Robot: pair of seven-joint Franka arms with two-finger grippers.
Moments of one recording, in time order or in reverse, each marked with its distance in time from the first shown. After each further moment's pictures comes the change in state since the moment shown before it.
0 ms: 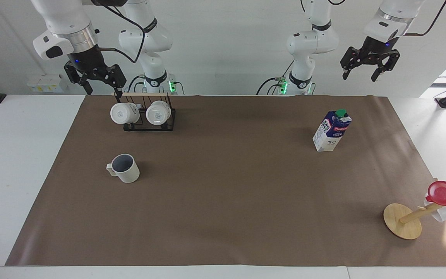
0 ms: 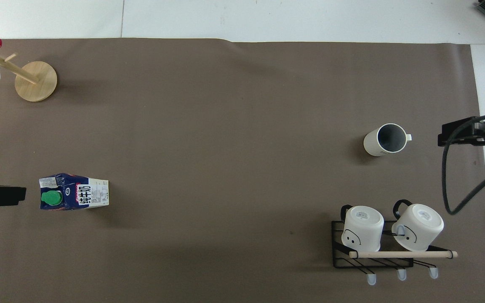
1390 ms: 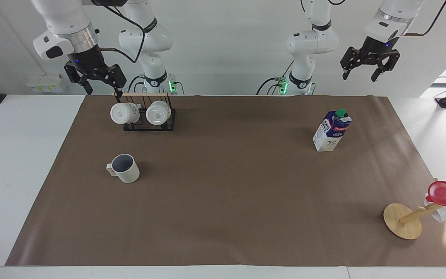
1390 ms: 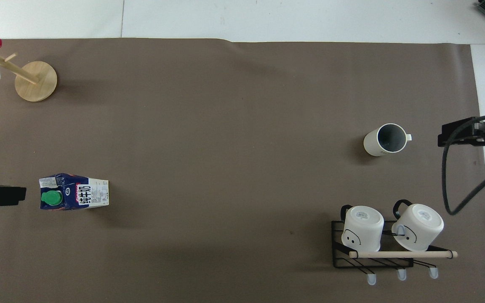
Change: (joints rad) left arm 0.000 0.000 0.000 0.000 0.000 0.000 0.000; right arm 0.000 0.000 0.000 0.000 0.000 -0.006 0.000
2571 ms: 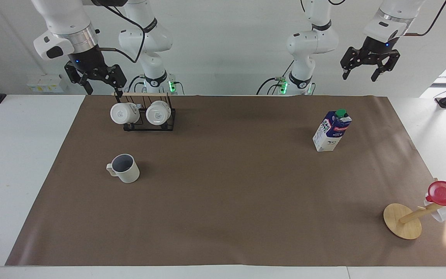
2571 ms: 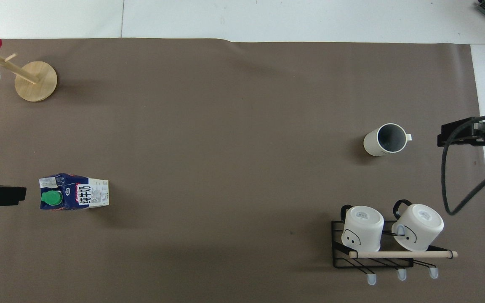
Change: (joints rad) left arm 0.000 0.000 0.000 0.000 0.000 0.000 0.000; right arm 0.001 0.000 0.001 -0.001 0.000 0.005 -0.001
